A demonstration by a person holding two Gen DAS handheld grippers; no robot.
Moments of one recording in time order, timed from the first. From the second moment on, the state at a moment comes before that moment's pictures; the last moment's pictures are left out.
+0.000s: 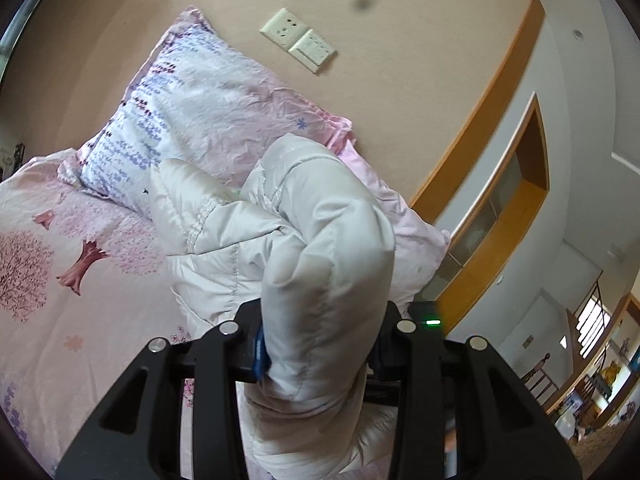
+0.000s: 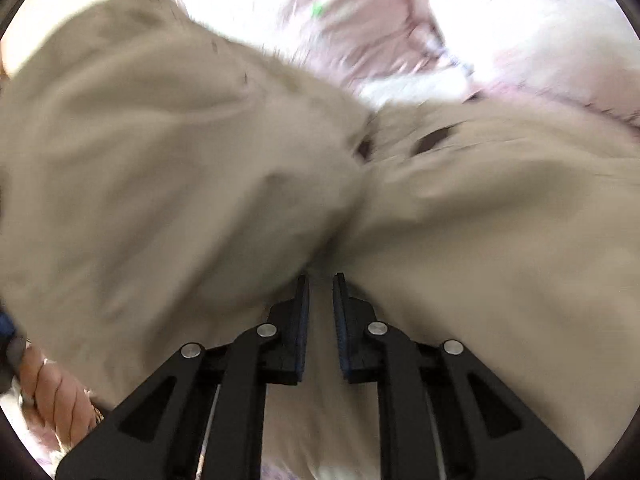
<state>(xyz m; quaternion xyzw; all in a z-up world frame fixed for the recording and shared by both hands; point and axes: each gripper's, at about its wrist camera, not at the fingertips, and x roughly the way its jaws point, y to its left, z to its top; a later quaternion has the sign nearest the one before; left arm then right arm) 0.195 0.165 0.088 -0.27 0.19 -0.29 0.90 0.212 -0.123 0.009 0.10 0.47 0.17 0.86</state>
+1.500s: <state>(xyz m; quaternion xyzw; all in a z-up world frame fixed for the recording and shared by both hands) 0.200 -0.092 0.092 -0.14 0.26 -0.48 0.83 0.157 -0.297 -0.009 0.18 0.42 0.01 0.89</state>
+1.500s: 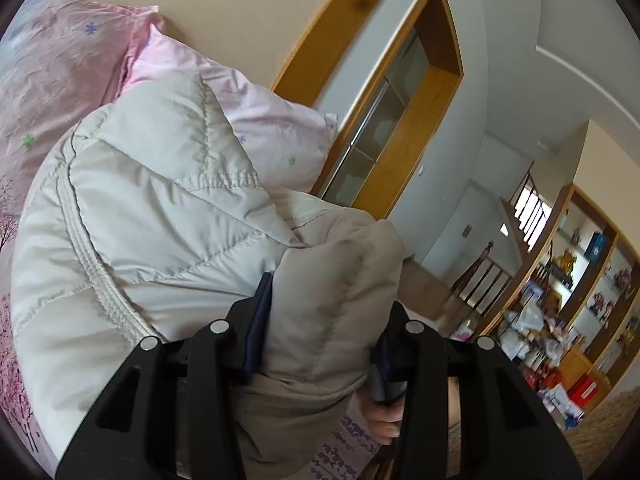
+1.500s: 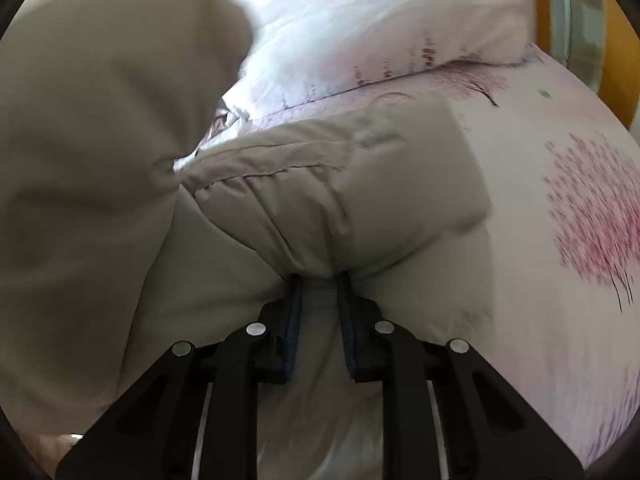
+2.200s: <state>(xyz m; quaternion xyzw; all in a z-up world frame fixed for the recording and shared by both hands) 0.191 -0.162 0.066 -0.04 0.28 -0.50 0.82 0.129 -0.364 -0.031 0.25 0.42 -0.03 0.87</state>
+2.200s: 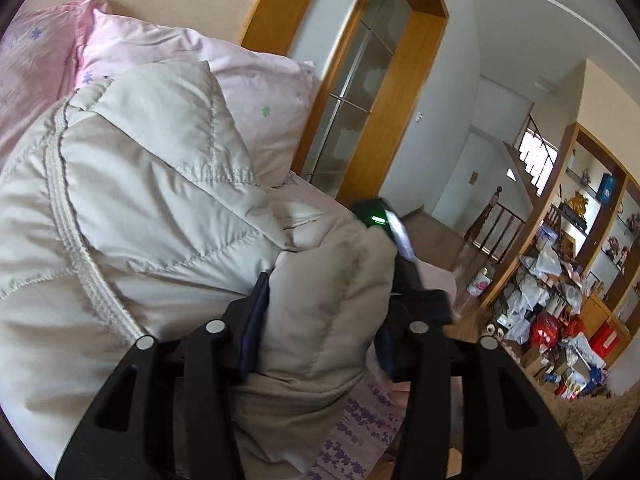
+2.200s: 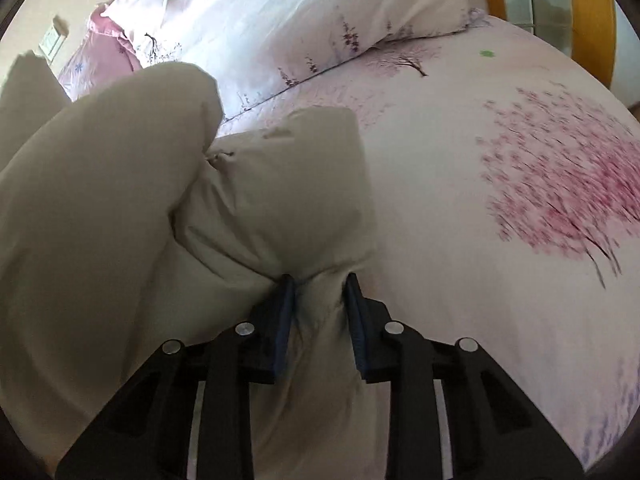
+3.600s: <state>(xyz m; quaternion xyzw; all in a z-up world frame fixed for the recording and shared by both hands) 0.168 -0.230 0.031 0.10 0.28 -0.50 0.81 0.142 -0.353 0.033 0.30 0.42 0.23 0.82</state>
